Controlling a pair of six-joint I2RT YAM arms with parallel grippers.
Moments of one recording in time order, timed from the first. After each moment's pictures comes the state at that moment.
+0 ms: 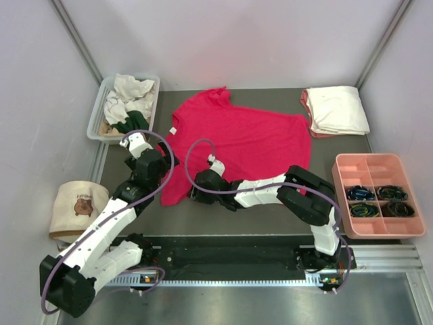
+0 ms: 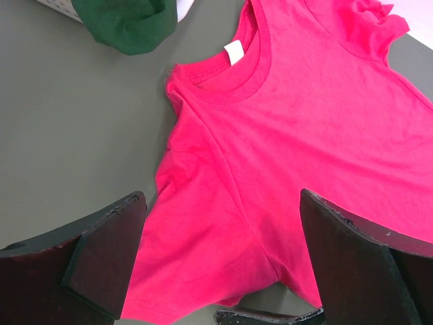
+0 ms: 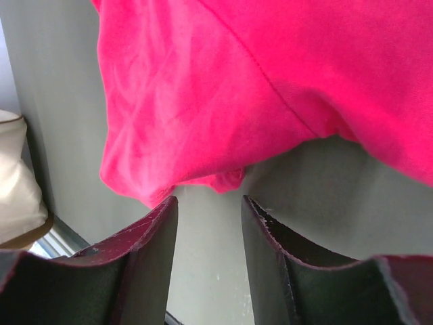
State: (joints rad) left arm -0.44 0.89 0.67 -0.24 -0.55 -0.65; right arm 1.11 1.97 1.11 0.16 0.19 1.15
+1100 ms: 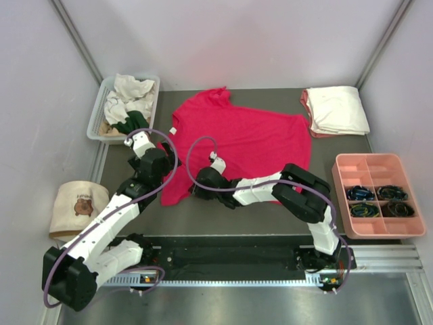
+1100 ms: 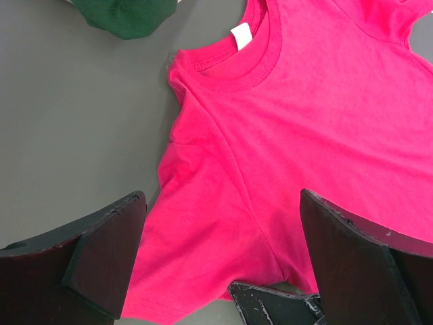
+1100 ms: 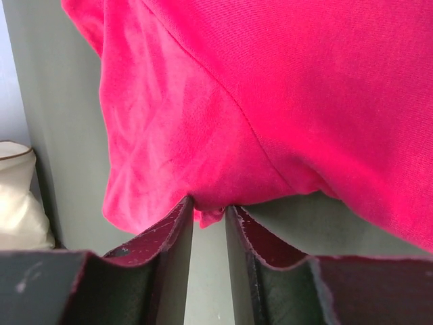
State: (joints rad) left arm -0.44 0.95 0.67 -0.24 -0.55 -0.66; right arm 1.08 2.03 1.13 0.22 0.23 1.16
